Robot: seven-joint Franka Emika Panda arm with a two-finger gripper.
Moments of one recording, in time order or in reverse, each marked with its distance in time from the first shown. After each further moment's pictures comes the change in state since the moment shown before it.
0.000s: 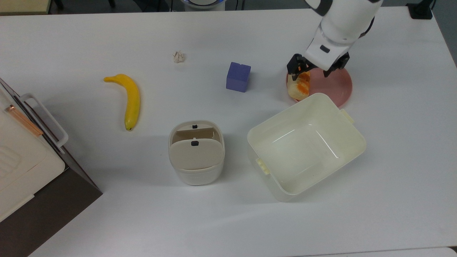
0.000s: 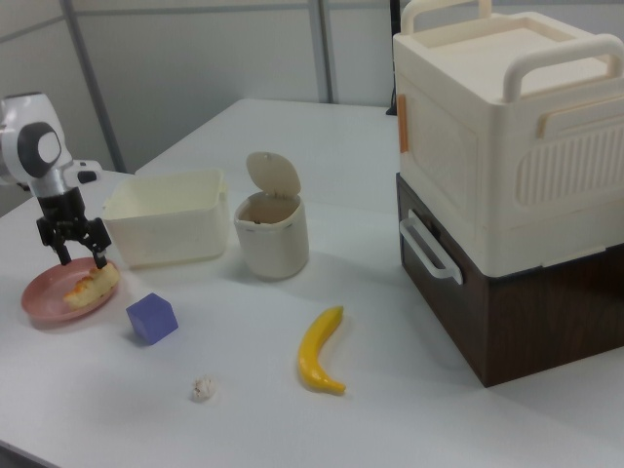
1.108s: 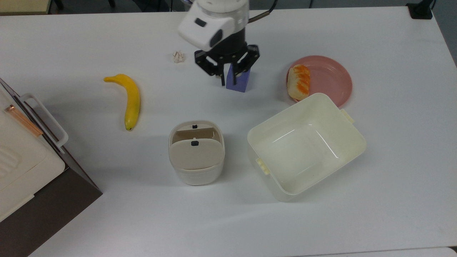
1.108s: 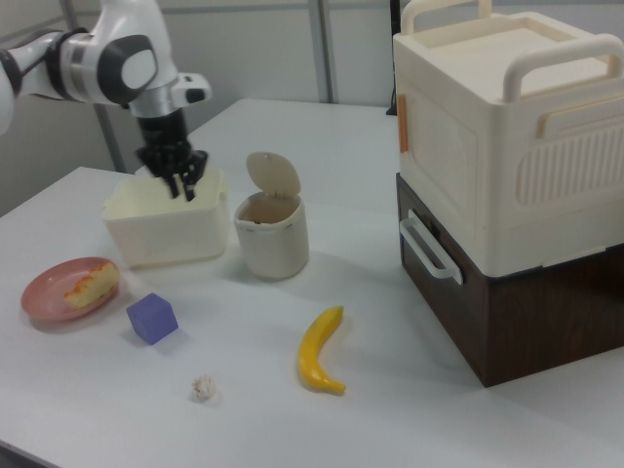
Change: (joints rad) arm -0.394 -0.161 -0.007 0.123 0.059 -0.106 -0.373
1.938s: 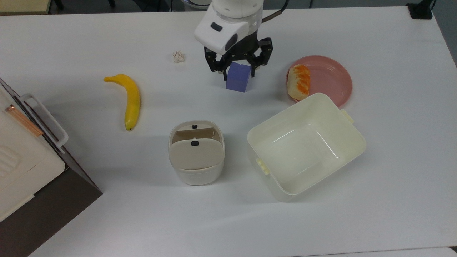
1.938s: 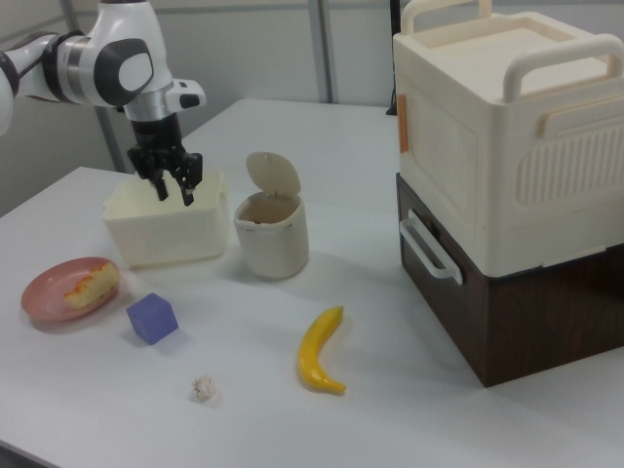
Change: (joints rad) arm -0.021 0.006 0.046 -0.003 -0.001 -0.031 0.030
